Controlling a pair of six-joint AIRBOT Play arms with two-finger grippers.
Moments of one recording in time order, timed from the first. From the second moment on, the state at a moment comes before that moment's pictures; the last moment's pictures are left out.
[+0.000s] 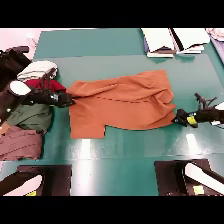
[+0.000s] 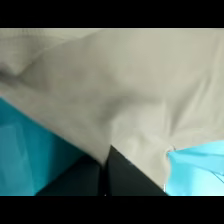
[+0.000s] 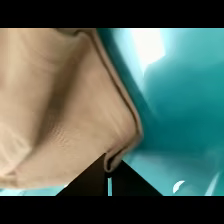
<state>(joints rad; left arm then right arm) -0.09 -1.14 0.93 0.95 -0.99 -1.37 -0.45 -1.11 0.63 -1.01 1.13 1.31</state>
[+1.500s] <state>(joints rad) -0.10 -1.12 1.61 1.22 -1.16 -1.57 -0.36 -1.12 1.74 -1.27 1.43 1.43</state>
